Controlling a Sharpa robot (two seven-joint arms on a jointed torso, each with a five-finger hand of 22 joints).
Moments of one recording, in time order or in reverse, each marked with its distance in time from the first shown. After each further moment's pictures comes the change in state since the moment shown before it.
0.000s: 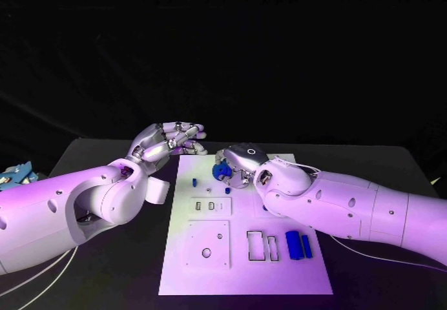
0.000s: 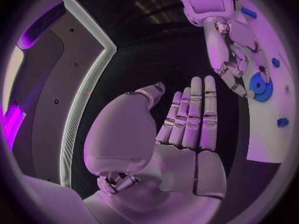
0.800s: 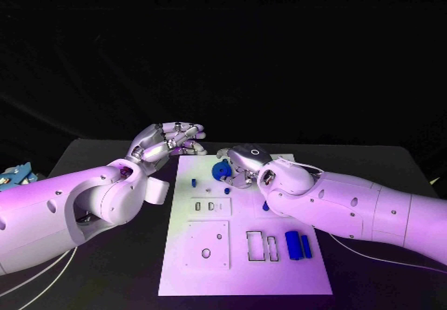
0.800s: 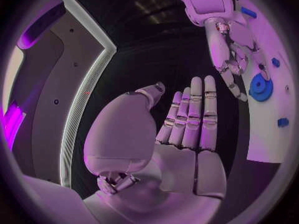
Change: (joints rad) left arm 0.001 -0.002 0.000 0.000 0.000 0.000 -0.001; left_hand 0.000 0.000 0.000 0.000 0.000 0.000 0.000 0.000 0.000 0.000 0.000 0.000 0.000 -0.004 -0.004 0.000 0.003 0.000 0.000 0.000 0.000 0.000; right arm -0.002 -0.014 -0.001 -0.015 0.019 0.010 0.007; right_hand -0.050 0.000 -0.103 0.060 -0.068 -0.184 0.010 -0.195 -0.077 -0.038 0.038 -0.030 -0.033 -0.004 0.029 0.000 0.000 0.000 0.000 0.022 -0.024 0.000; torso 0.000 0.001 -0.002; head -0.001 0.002
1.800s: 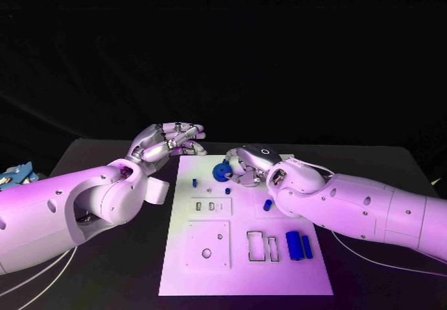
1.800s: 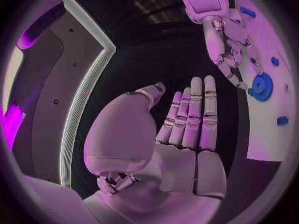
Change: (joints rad) left arm 0.000 -0.003 0.000 0.000 0.000 -0.001 -0.004; left_hand 0.000 0.000 0.003 -0.003 0.000 -0.004 -0.004 -0.004 0.000 -0.004 0.004 -0.005 0.000 0.000 0.000 0.000 0.003 0.000 0.000 0.000 0.004 0.001; right arm 0.000 -0.051 0.000 0.027 0.071 -0.030 0.034; right_hand -0.036 0.026 -0.020 0.068 0.030 0.100 0.017 0.007 -0.007 0.014 0.000 0.016 0.025 0.000 0.000 0.000 0.000 0.000 0.000 0.003 0.000 0.000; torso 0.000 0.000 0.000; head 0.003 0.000
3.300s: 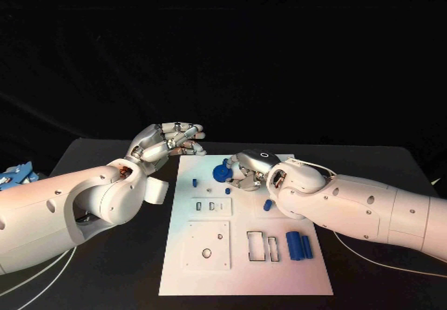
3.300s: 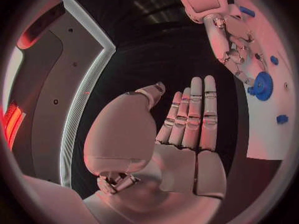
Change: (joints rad) left arm 0.000 -0.002 0.000 0.000 0.000 -0.001 -0.002; left_hand 0.000 0.000 0.000 0.000 0.000 -0.004 0.004 0.000 0.000 0.000 0.000 -0.006 0.000 -0.004 0.003 0.000 0.002 0.000 0.000 0.000 0.000 0.000; right arm 0.002 -0.013 0.001 0.025 0.051 0.109 -0.019; right_hand -0.004 0.023 0.011 0.022 0.008 0.037 -0.002 -0.012 -0.012 0.014 -0.007 0.014 0.010 0.000 0.000 0.000 0.001 0.000 0.000 0.000 0.006 0.000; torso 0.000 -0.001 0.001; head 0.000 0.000
